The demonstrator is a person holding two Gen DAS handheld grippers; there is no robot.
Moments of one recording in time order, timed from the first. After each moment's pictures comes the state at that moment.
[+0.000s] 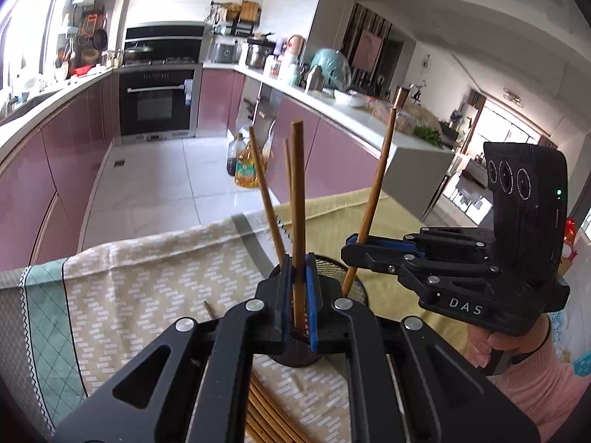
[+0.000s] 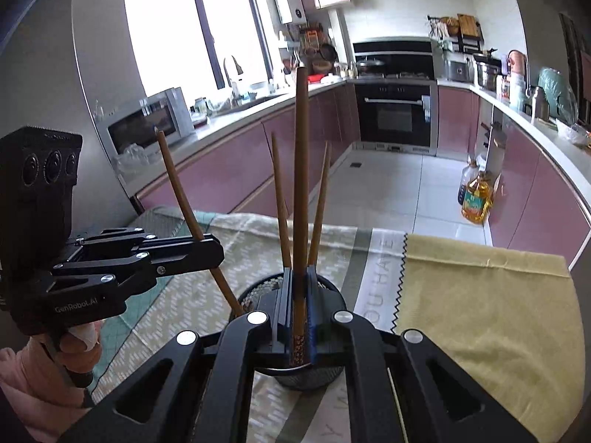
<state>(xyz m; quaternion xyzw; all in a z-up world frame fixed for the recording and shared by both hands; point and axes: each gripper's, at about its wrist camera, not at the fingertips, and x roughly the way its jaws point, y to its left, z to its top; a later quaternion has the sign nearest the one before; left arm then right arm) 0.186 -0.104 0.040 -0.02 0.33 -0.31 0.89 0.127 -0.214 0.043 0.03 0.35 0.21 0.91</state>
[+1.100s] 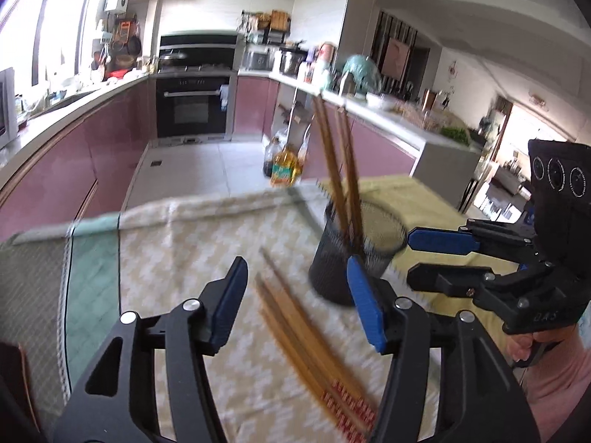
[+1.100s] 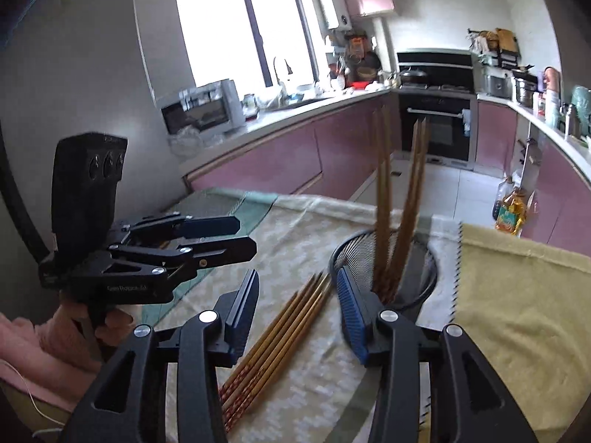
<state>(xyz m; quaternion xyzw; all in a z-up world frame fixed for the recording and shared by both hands) 0.118 -0.043 0.000 0.00 0.32 -0.24 0.92 0.057 -0.172 0.023 0.01 0.33 0.30 0.89</state>
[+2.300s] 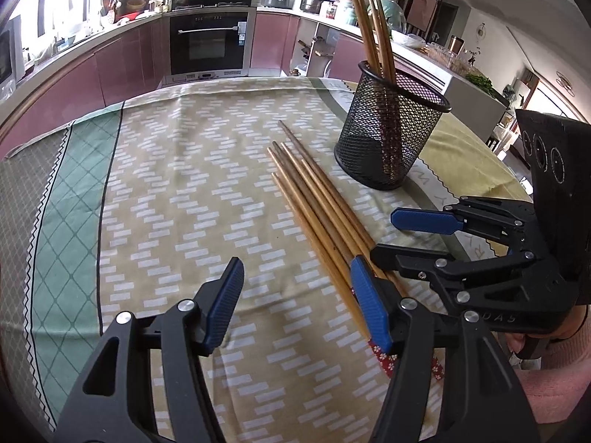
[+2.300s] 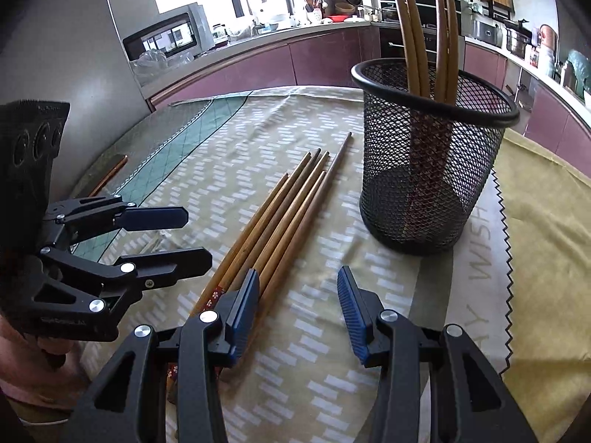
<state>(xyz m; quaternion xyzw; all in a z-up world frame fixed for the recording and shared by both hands) 0.094 -0.038 -0.086 0.01 0.43 -0.20 0.88 0.059 -0.131 -0.062 -0.02 0.43 0.24 0.87</state>
